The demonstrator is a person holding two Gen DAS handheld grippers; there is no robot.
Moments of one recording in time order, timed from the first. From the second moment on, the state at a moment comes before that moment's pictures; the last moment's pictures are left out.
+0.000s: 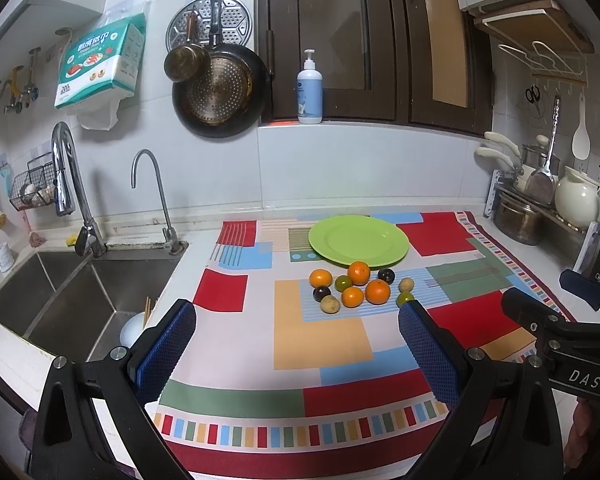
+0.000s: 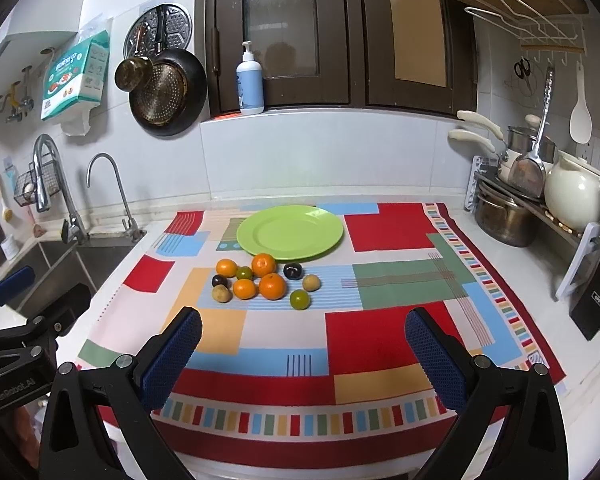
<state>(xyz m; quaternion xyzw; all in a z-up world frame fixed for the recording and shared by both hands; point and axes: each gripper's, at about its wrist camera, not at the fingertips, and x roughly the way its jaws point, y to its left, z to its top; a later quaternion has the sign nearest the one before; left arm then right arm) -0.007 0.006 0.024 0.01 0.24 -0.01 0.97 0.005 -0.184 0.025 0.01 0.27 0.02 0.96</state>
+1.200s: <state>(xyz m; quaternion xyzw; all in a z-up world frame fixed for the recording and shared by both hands) 0.021 0.009 0.023 0.02 0.25 -0.03 0.97 0.027 -0.176 0.025 0.02 0.28 0.02 0.96</state>
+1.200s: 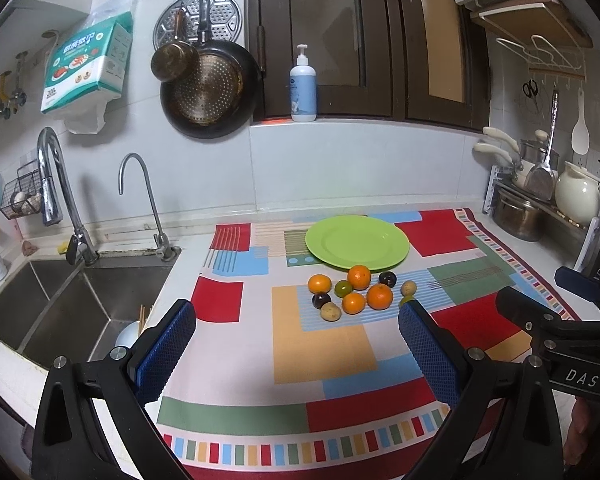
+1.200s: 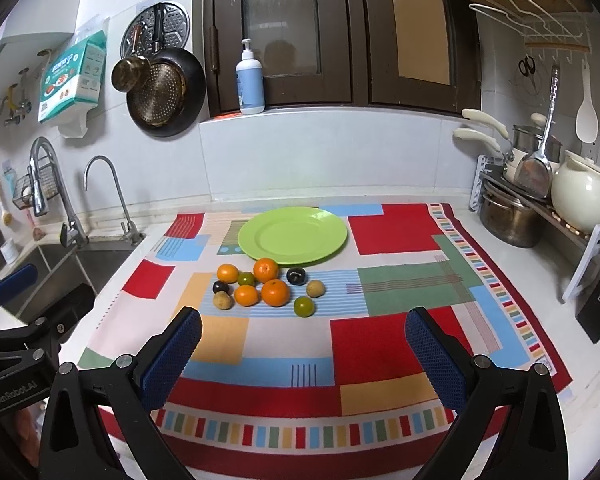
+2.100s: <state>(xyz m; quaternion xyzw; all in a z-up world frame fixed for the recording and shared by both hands) 0.126 0.008 -0.022 0.07 0.28 -0.13 0.95 0.116 -0.151 -0.025 0.01 0.34 -0.01 0.94</state>
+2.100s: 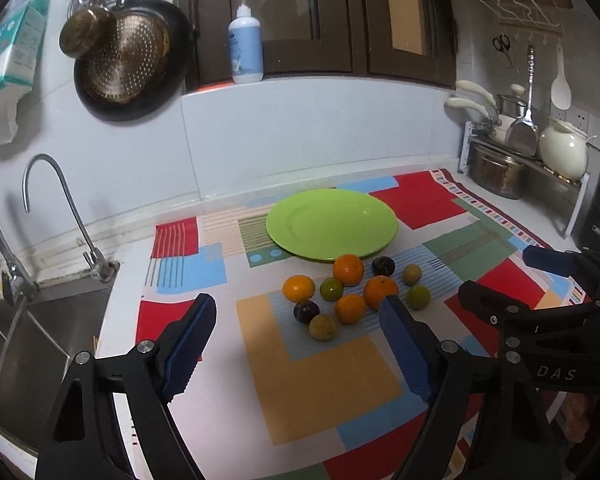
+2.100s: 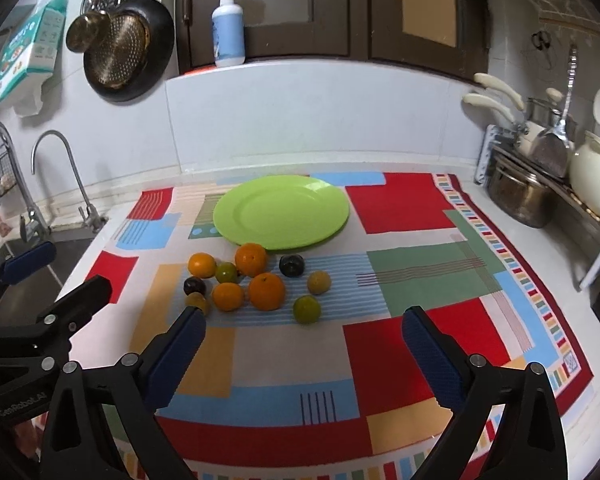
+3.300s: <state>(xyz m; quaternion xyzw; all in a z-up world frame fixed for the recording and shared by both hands) 0.205 -0.031 -0.111 0.08 0.42 -0.16 0.89 0.211 -0.173 -0.104 -0.01 0.46 0.10 0.88</state>
